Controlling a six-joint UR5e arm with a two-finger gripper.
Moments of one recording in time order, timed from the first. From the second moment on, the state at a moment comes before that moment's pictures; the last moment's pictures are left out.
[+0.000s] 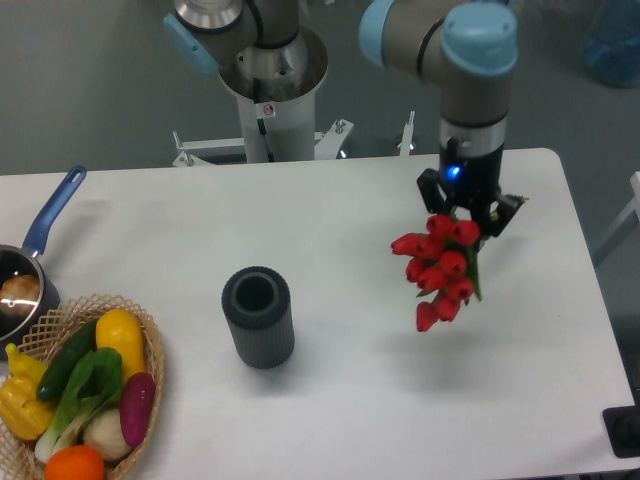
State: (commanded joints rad) arm 2.65 -1.83 -1.74 -0.92 1.62 1.35
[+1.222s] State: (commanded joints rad) arm 2.63 -2.00 -1.63 -0.88 1.60 1.33
